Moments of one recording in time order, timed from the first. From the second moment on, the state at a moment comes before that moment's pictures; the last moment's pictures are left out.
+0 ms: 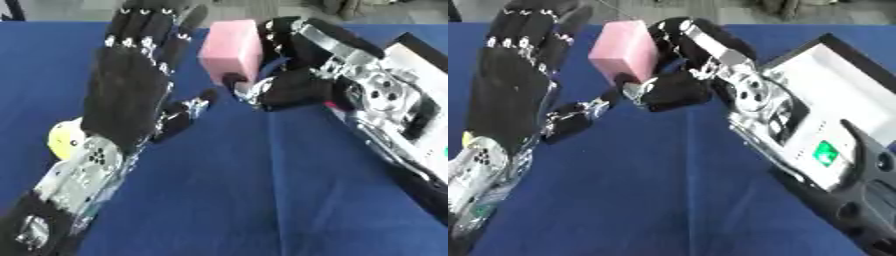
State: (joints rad) left arm -0.65 0.36 -0.44 -1.86 -1.33 0.25 0.39; right arm -0.88 -0.53 0.52 -1.98 -0.30 0.79 -0.24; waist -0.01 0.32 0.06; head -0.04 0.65
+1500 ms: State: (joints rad) left arm -0.41 0.67 -0.19 -1.98 -0.08 0.28 0.24; right arm -0.37 -0.99 0.17 -1.99 -0.33 0.73 -0.39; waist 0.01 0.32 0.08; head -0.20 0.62
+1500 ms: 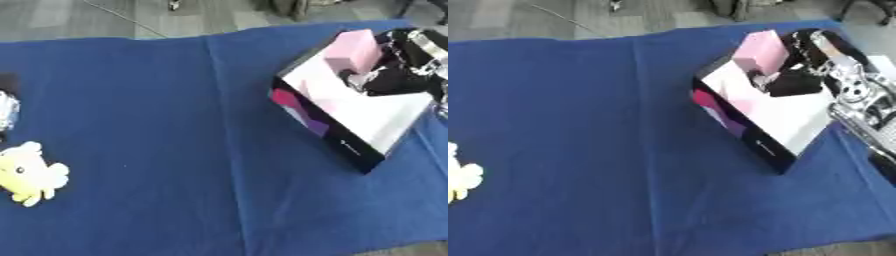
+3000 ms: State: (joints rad) left arm -0.41 0.71 -0.17 -1.98 0.02 0.29 0.21; right arm -0.33 -1.02 0.11 -1.88 -0.26 0.61 -0.51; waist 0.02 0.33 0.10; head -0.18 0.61
